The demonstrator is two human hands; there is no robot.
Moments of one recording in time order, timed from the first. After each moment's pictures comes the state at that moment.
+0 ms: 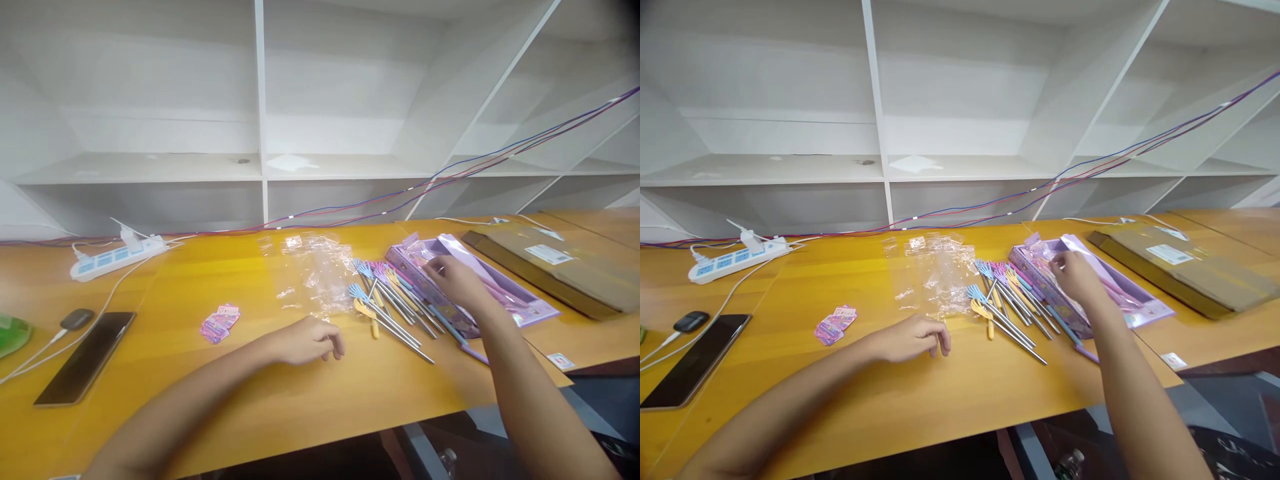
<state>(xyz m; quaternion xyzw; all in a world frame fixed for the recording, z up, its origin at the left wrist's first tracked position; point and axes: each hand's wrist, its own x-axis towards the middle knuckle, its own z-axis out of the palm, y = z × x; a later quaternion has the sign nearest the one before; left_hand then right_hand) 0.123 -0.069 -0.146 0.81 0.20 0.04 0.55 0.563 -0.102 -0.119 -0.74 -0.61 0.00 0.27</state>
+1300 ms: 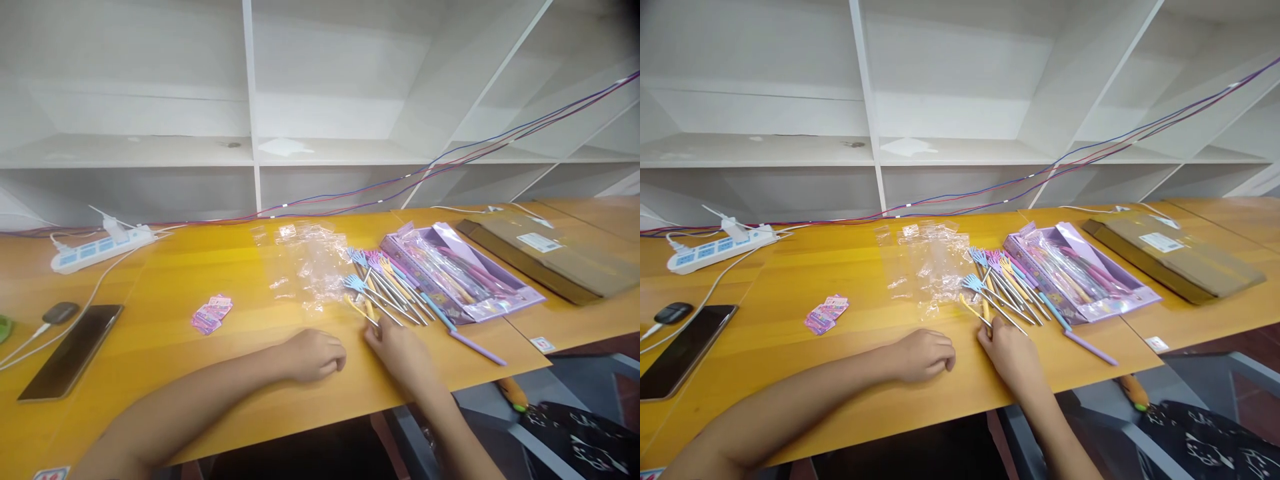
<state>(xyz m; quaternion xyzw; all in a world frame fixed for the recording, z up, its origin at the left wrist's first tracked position) 0.153 -0.102 -0.230 0.95 0.04 0.12 0.27 0.372 -0.195 -0.185 -0.85 -0.52 0.08 -0.02</state>
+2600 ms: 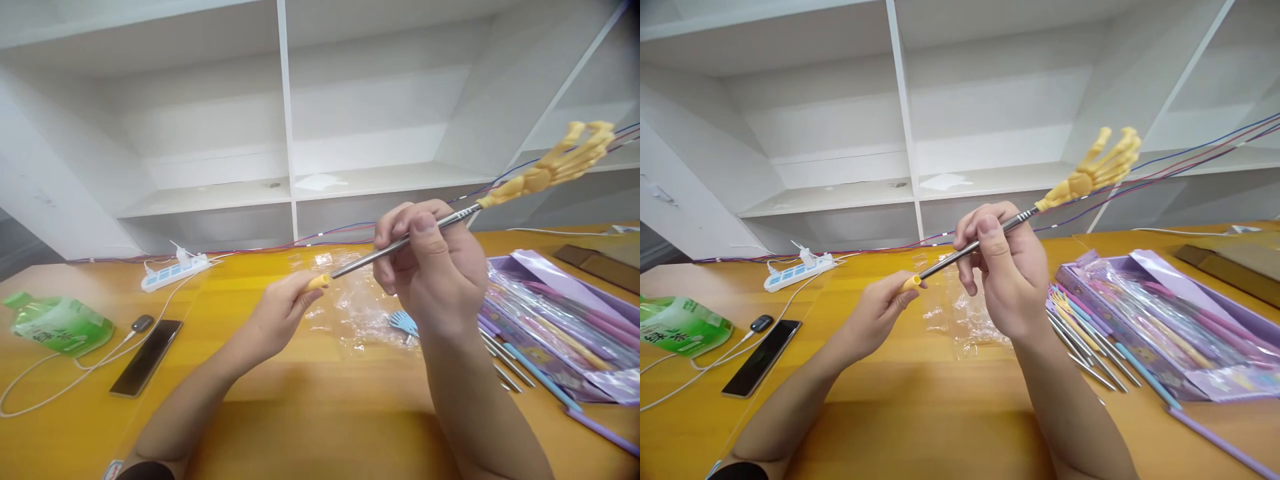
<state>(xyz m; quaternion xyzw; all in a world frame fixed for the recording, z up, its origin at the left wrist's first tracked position) 0.066 -0.074 -0.032 0.83 0.36 0.34 0.24 0.281 -0.096 0.011 -0.19 -0.58 0.32 0.73</state>
